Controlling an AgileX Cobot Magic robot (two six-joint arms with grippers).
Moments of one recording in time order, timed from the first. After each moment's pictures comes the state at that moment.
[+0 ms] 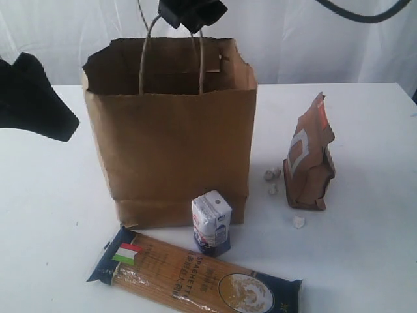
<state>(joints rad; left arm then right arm) -0.51 1.12 -1.31 -0.23 1.27 0.15 0.80 1.69 -1.99 -0.29 1.23 -0.18</state>
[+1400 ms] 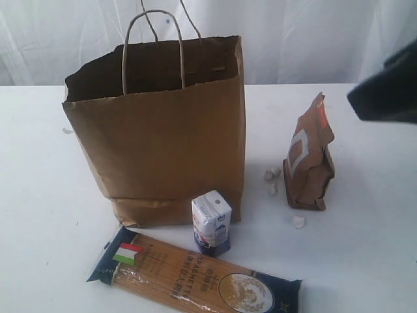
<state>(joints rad) -0.51 0.46 -0.74 -0.18 0.89 0.08 0.80 0.91 -1.25 -0.13 1.18 0.01</state>
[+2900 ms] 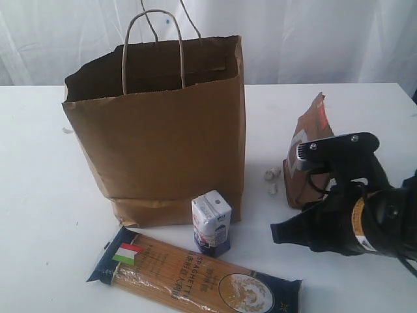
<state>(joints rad) -0.49 0.00 0.02 -0.04 0.42 0.00 0.72 1.27 -0.57 -0.72 0.47 1.10</state>
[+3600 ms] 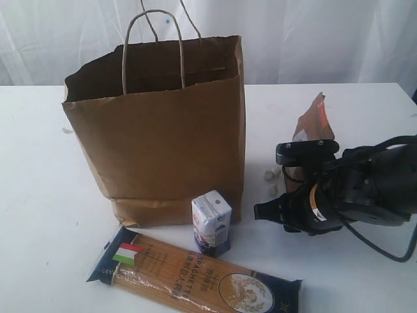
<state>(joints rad) -0.48 0.00 0.02 -0.04 0.42 0.00 0.54 1.68 -0.71 -0.79 0.25 1.17</state>
